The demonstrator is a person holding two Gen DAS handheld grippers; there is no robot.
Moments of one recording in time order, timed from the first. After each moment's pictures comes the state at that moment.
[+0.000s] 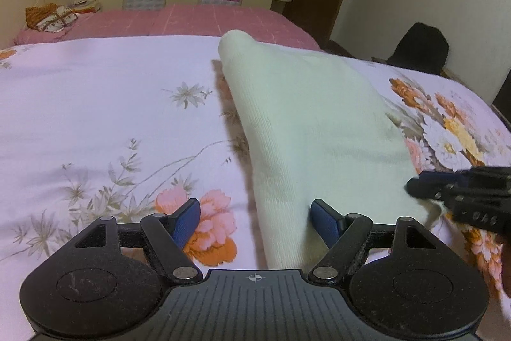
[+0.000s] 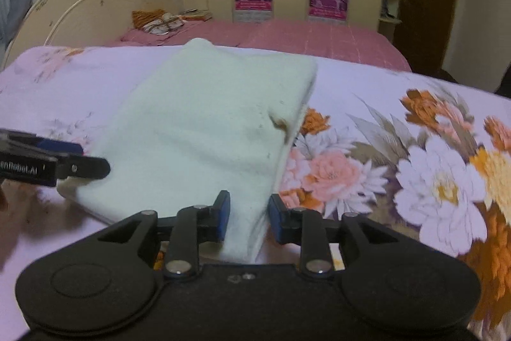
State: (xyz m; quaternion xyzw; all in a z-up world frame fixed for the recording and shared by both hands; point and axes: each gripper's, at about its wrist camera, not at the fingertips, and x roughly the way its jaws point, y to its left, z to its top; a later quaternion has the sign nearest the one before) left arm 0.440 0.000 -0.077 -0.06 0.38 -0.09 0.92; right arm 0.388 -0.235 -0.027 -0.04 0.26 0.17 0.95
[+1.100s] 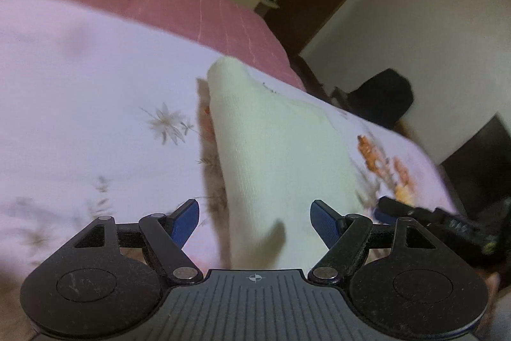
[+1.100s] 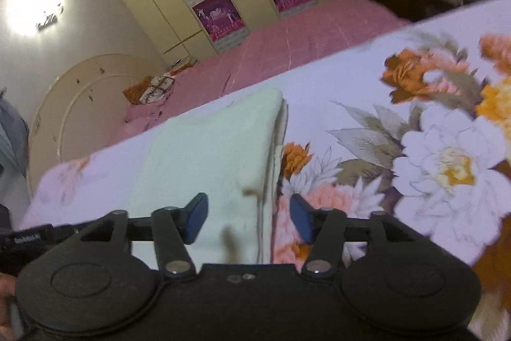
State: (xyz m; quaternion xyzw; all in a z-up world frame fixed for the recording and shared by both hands) left arm 0.513 0.049 -0.071 -0.25 0.39 -0.17 0.87; right arm 0.444 -0.295 -0.005 0.21 0.27 0.20 0.92
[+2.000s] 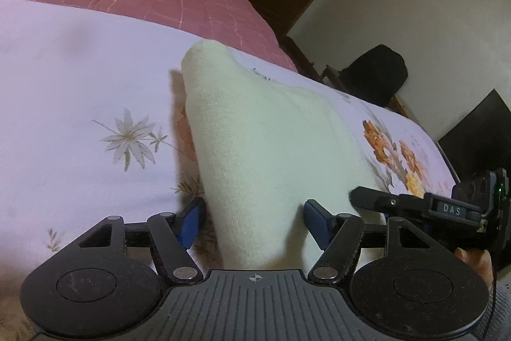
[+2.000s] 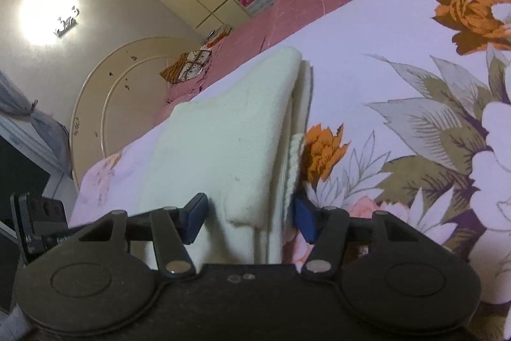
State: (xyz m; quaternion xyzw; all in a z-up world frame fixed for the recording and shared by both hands) left arm 0.559 0.021 -0.088 -0.19 0.41 -0.20 0.87; right arm 0.519 -0.295 -0.035 0.27 0.32 0.29 0.86
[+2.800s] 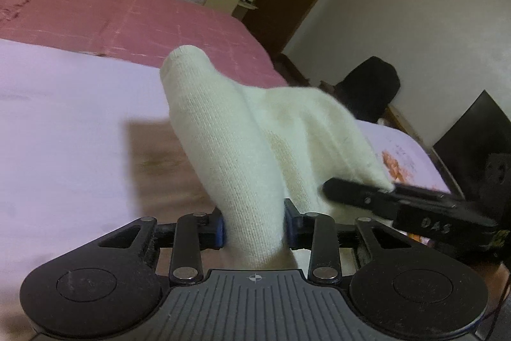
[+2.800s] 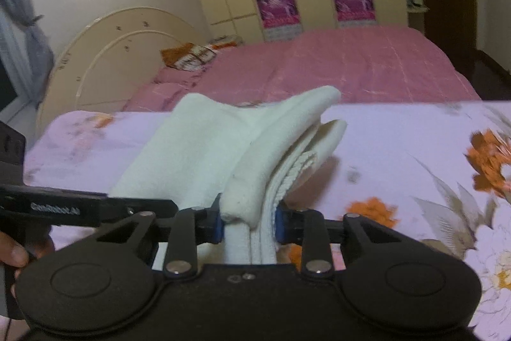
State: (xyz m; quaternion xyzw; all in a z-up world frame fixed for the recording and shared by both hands) left arm 0.497 0.073 -0.027 -0.18 0.37 -0.19 0.89; right arm 0.448 -0.195 0.045 0.05 0.24 0.25 0.94
